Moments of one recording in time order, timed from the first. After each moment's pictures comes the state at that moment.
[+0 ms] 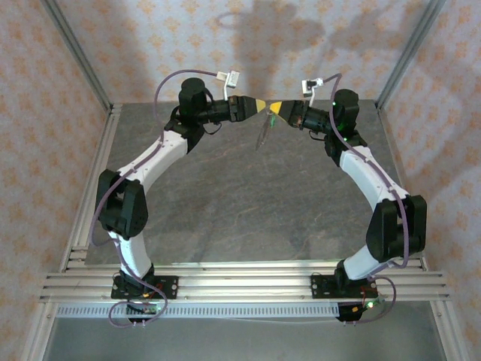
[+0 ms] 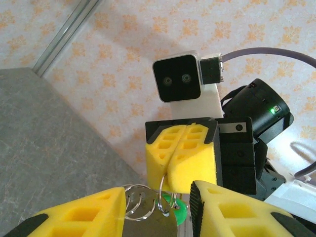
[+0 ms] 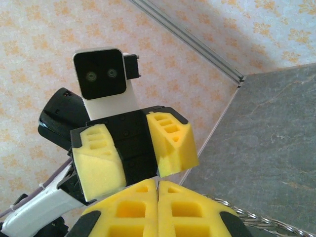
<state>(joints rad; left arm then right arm) -0.36 1.83 1.58 0.29 0.92 -0.81 0.18 1.55 1.26 0.31 -1.01 0.93</state>
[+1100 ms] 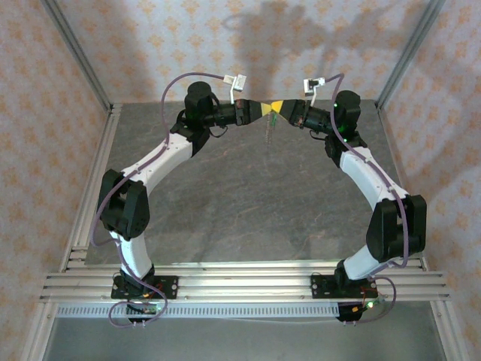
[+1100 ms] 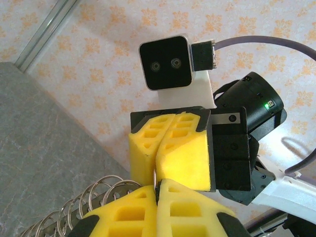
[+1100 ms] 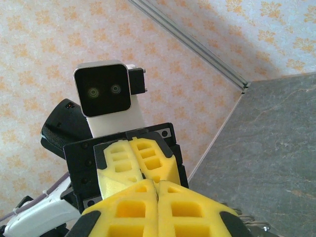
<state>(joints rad) -0.41 1.84 1.56 0.33 0.92 -0.83 0.18 1.55 1.24 0.38 -1.01 0.97</state>
